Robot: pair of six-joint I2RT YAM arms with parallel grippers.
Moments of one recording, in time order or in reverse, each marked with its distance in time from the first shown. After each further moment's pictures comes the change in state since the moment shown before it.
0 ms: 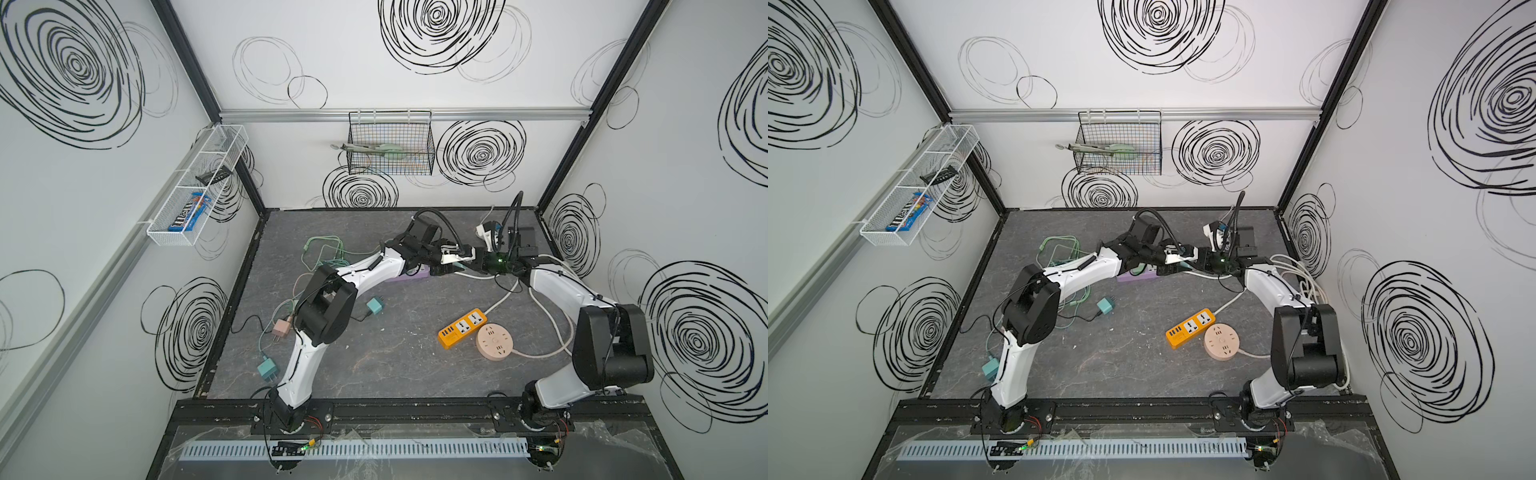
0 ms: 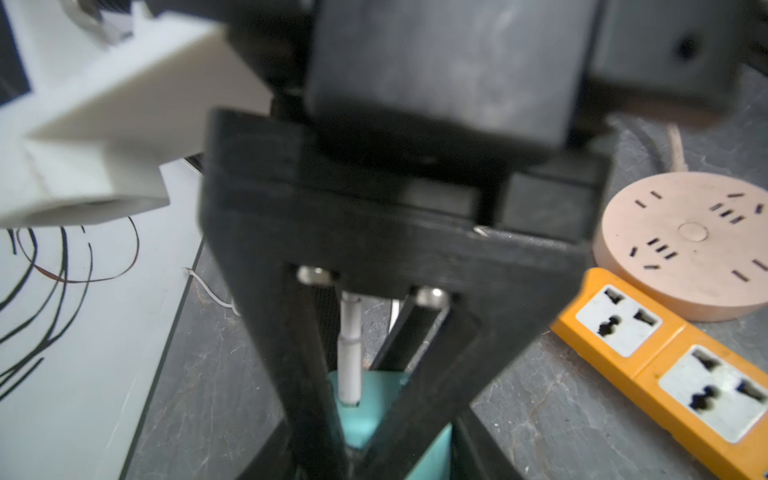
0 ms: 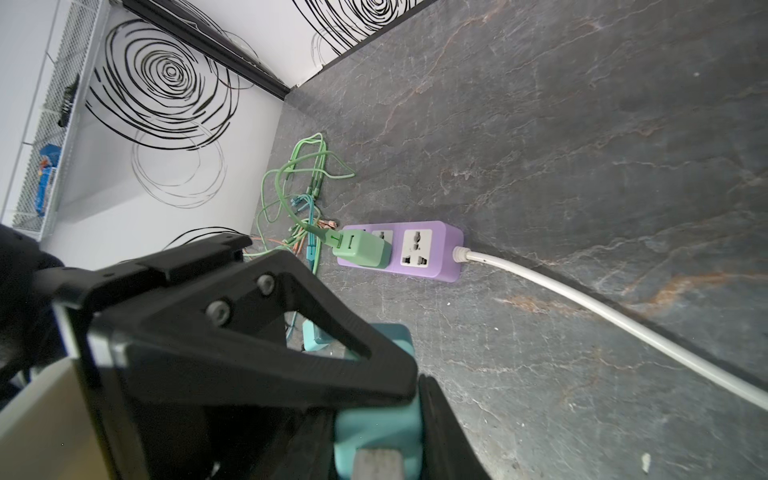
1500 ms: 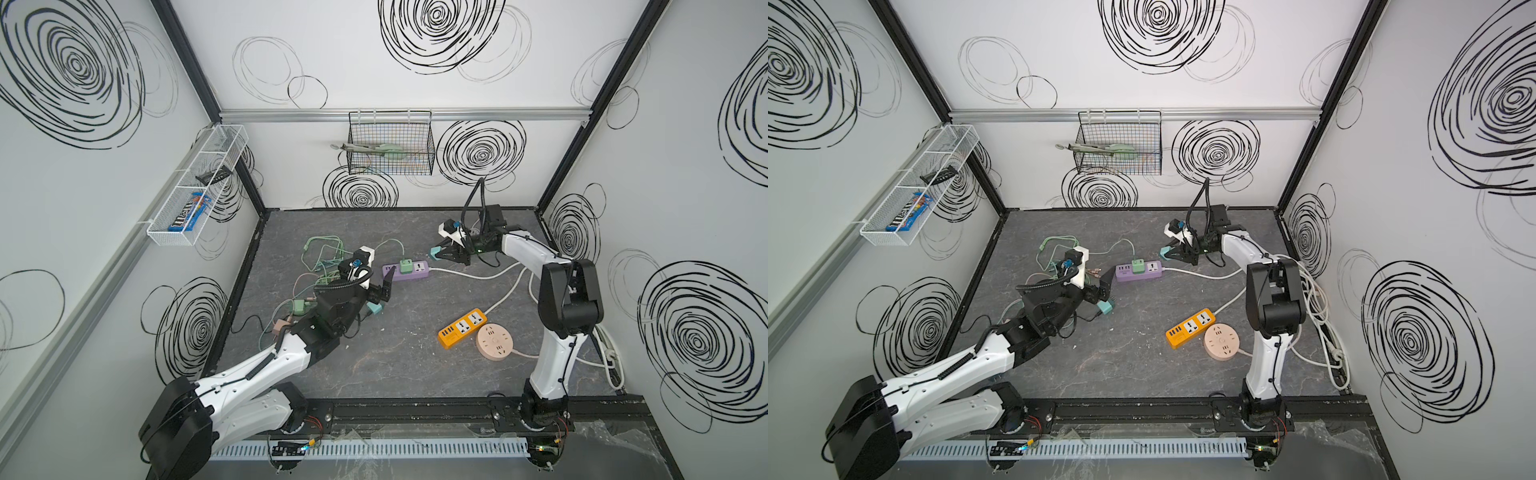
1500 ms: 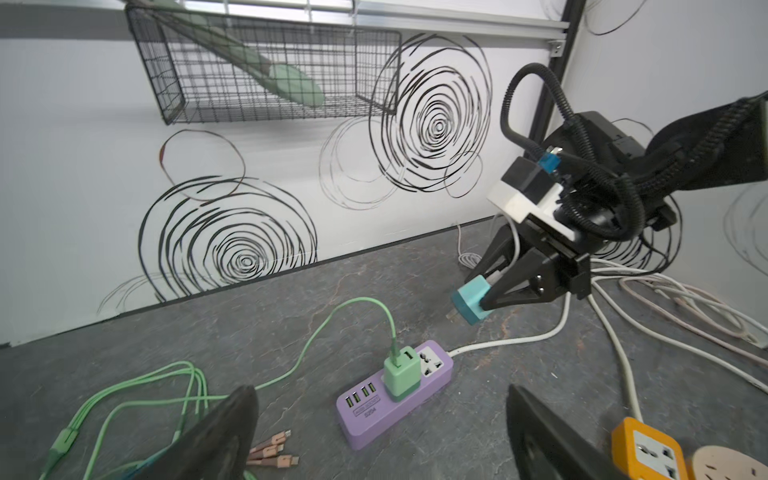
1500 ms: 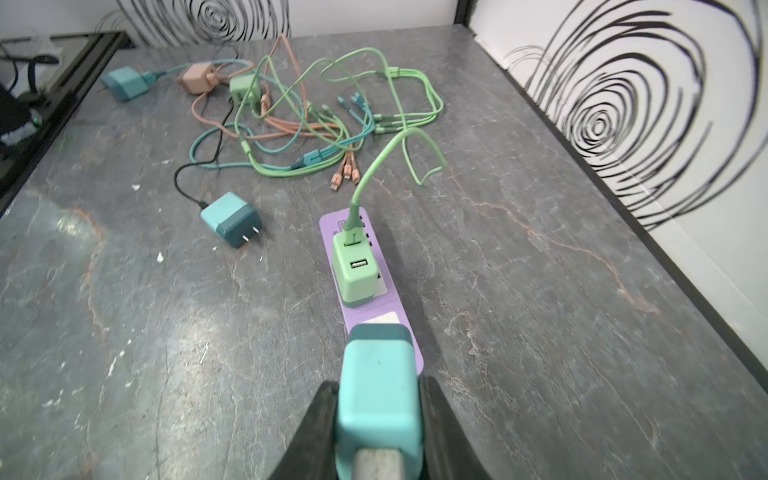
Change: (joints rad) left arm 0.001 -1.102 -1.130 0.498 -0.919 -0.867; right arm 0.104 0.428 0.513 -0.364 -0.146 -1.376
